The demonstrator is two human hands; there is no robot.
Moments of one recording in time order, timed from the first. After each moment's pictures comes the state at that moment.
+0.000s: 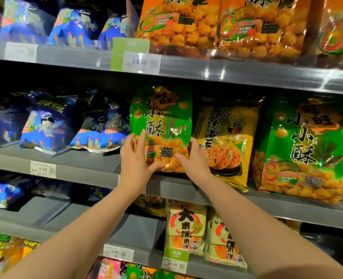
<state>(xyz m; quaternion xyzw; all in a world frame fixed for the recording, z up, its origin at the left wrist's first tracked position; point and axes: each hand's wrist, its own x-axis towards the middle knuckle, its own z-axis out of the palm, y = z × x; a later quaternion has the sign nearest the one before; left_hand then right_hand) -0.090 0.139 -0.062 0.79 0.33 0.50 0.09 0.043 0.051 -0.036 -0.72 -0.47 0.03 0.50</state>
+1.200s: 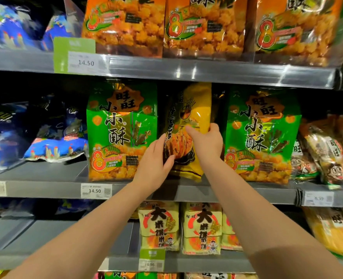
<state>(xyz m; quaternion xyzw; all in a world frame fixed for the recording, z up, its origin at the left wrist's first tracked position) -0.008 0.068 -0.044 0.87 0.16 0.44 0.15 0.098 -0.017 0.016 -0.72 -0.23 -0.07 0.64</state>
